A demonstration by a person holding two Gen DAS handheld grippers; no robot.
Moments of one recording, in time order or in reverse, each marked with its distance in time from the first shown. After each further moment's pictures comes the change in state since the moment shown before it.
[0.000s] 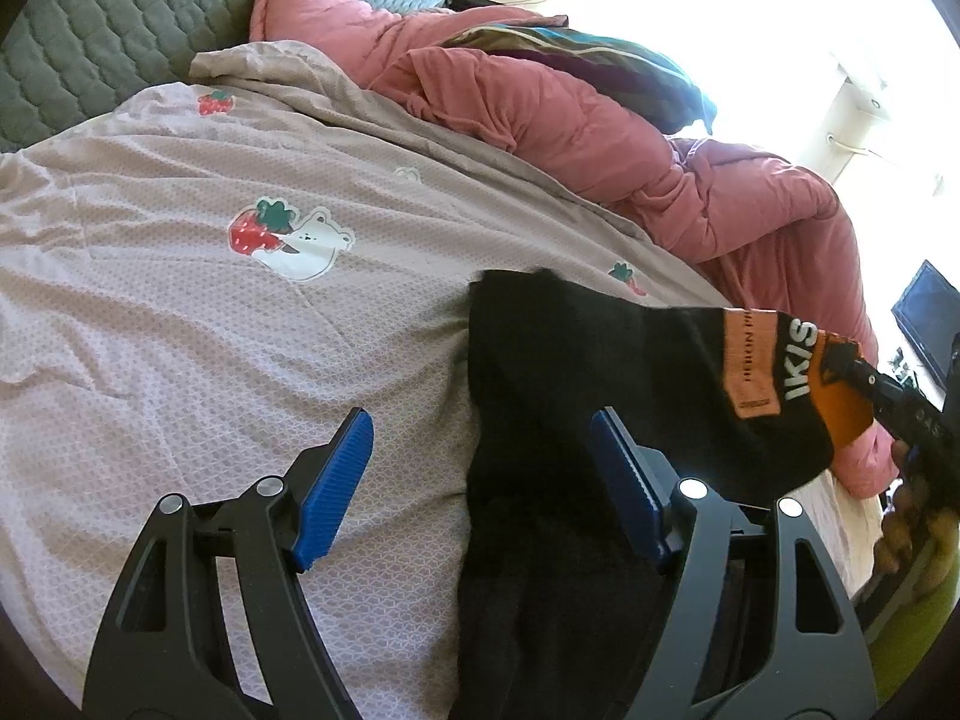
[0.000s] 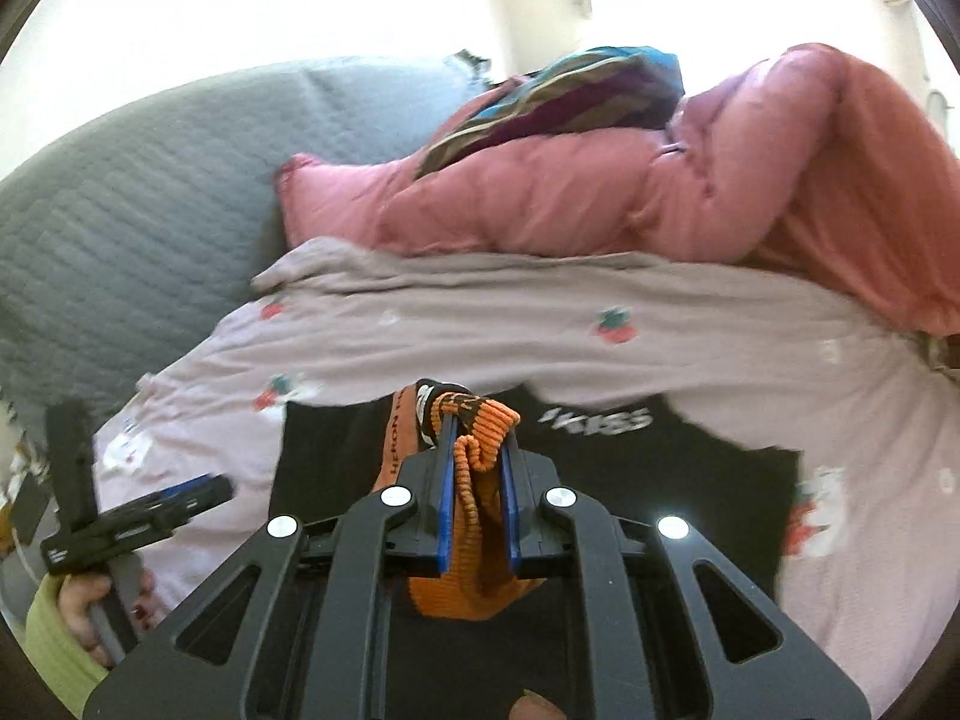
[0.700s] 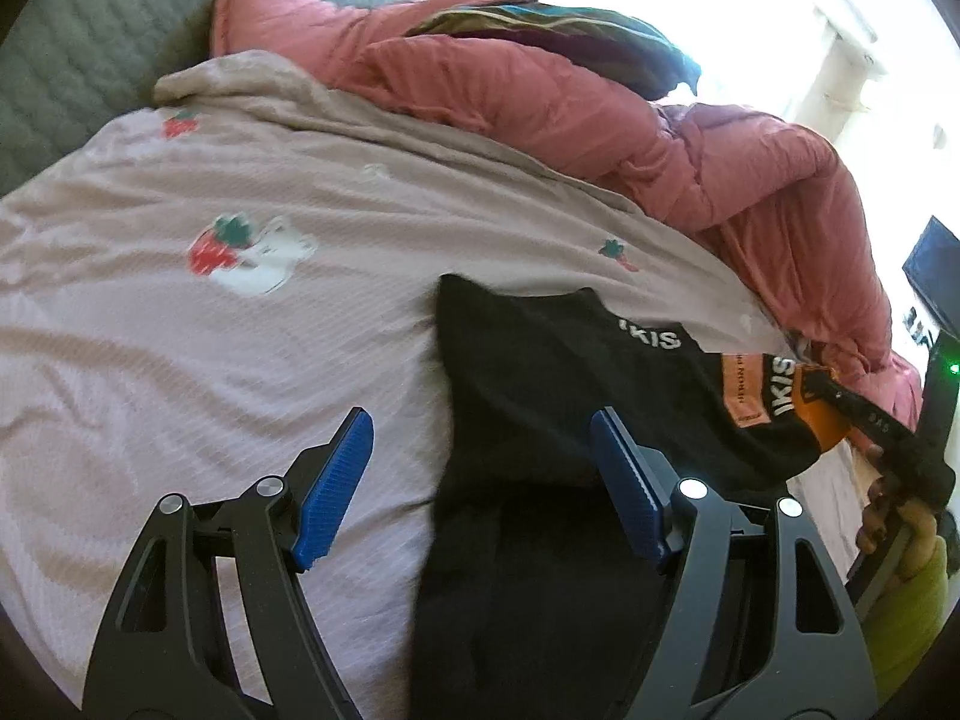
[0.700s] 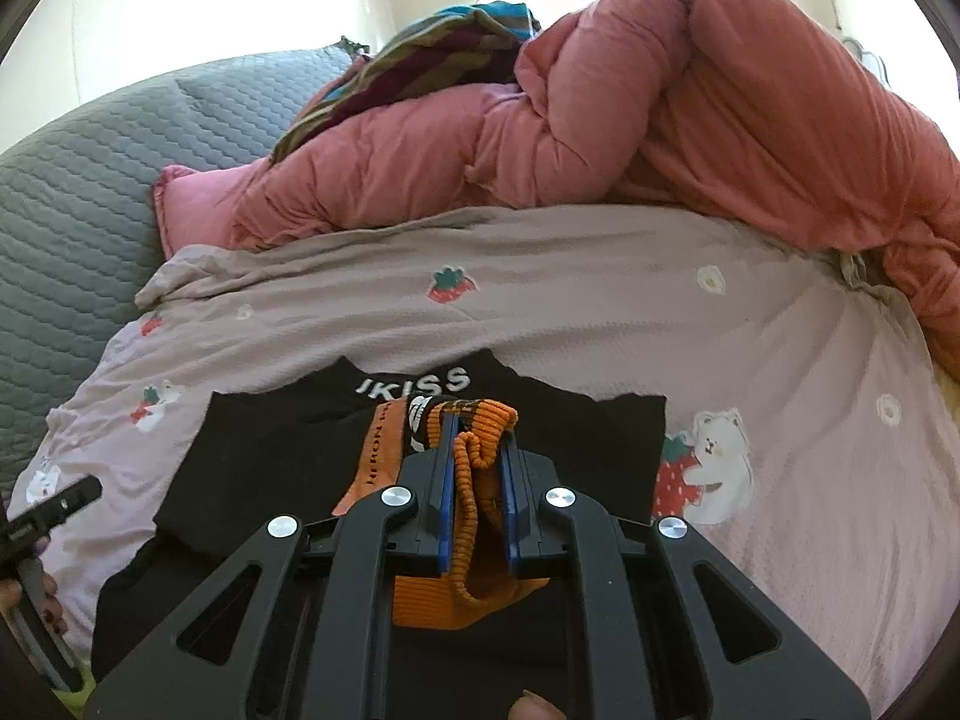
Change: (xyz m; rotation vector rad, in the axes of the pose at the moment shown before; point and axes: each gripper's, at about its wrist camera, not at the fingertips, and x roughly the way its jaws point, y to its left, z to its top) left arm 0.021 -0.040 0.009 0.103 0.047 0.036; right arm 0.015 -0.091 -0.034 0.134 0.050 -0.193
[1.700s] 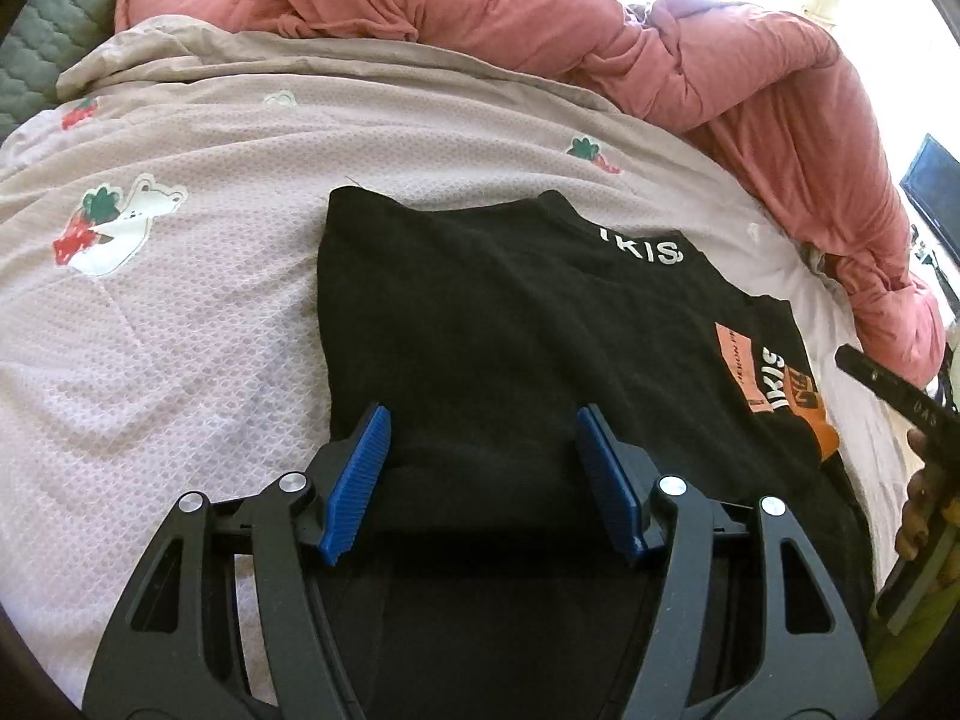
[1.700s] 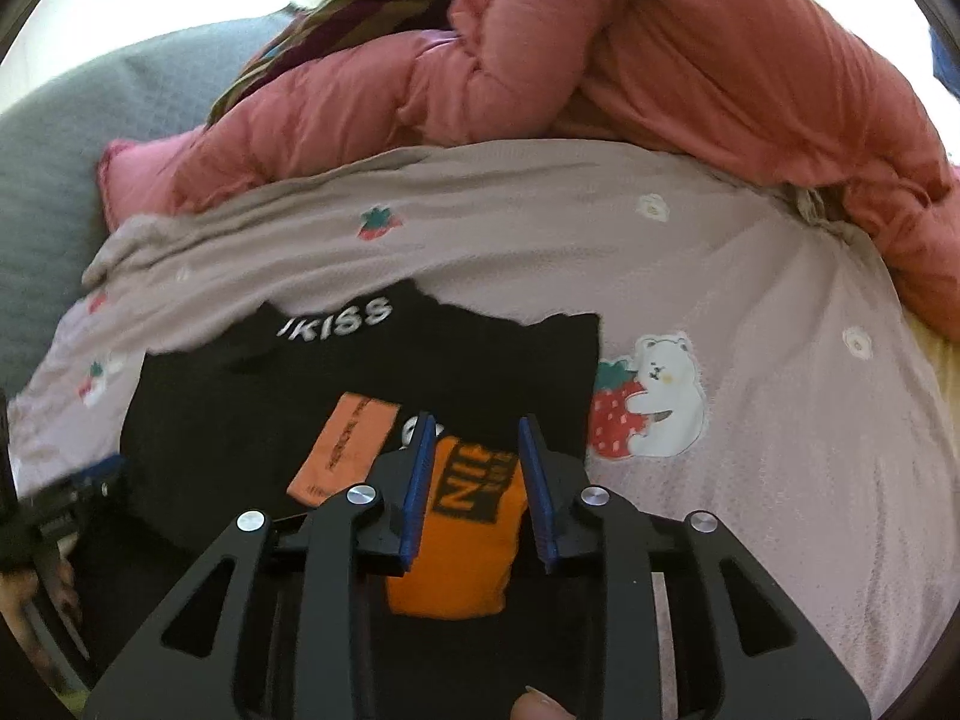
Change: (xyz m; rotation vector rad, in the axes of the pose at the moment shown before) left arm 0.082 -0.036 -0.016 0.106 0.158 -0.014; right arm 0.013 -0.018 -0.028 0.024 0.103 -0.099
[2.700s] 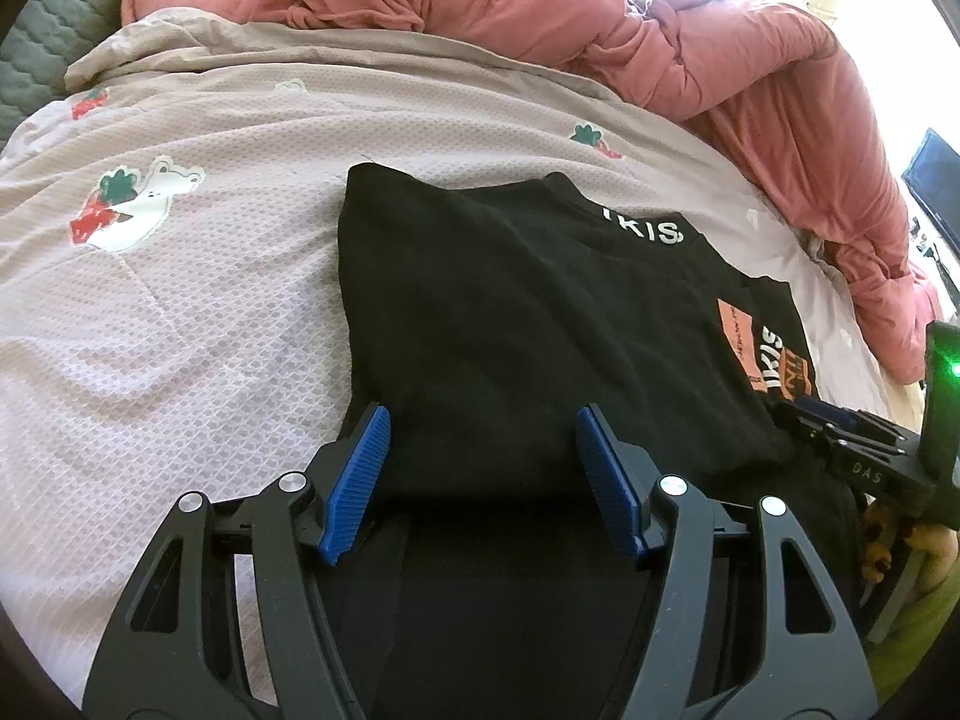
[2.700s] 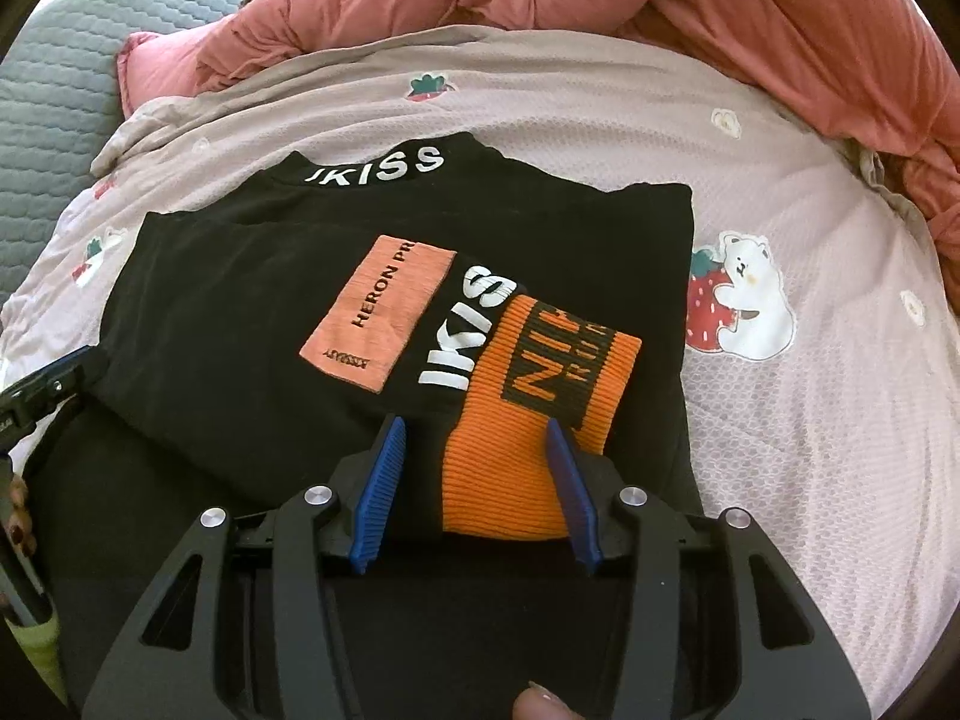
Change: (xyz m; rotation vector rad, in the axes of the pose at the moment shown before) left arm -0.009 0.005 -0.009 0.003 0.025 0.007; right arm 0.036 0.023 -0.036 -0.098 0.208 0.023
